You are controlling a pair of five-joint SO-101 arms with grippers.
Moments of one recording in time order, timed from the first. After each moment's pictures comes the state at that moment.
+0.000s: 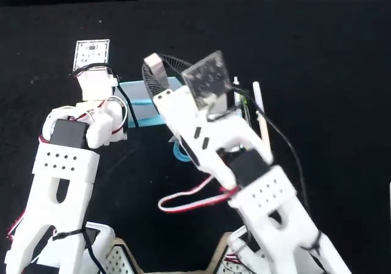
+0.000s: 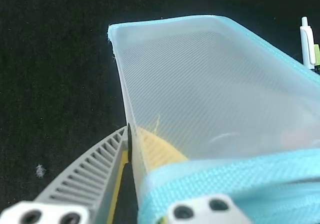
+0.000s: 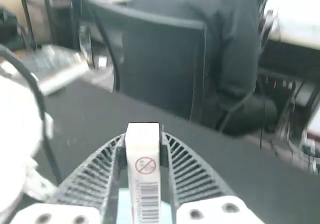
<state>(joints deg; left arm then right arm) 2.7 -37.1 33.6 67.1 7.4 -32.2 -48.5 43.5 20.3 5.1</state>
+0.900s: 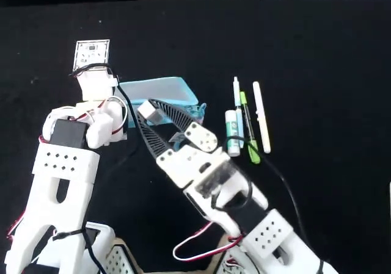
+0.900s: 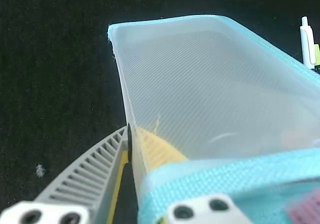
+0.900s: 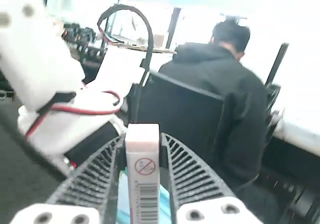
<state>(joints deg) 2.7 -37.1 33.8 67.1 7.4 -40.8 -75.5 85.2 -11.6 17.7</state>
